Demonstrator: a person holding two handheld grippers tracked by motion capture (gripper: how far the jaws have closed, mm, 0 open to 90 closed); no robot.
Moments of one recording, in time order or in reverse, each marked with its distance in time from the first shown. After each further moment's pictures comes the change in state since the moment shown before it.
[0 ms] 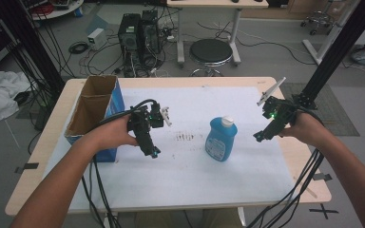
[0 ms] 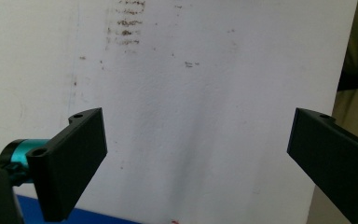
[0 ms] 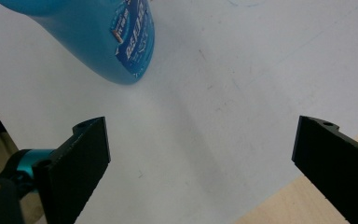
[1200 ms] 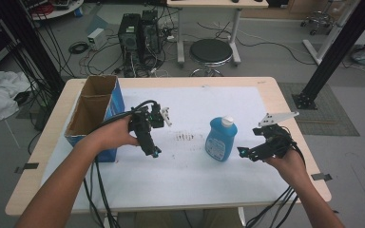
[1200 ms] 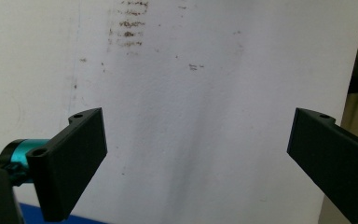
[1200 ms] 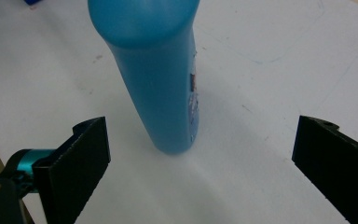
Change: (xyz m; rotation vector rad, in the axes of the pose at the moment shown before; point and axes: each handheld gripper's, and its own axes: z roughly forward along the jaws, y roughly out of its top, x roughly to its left) left arm 0.004 -0.001 0.009 -0.006 0.000 0.003; right arm 0.066 -0.039 0.033 -0.431 -0.039 0.195
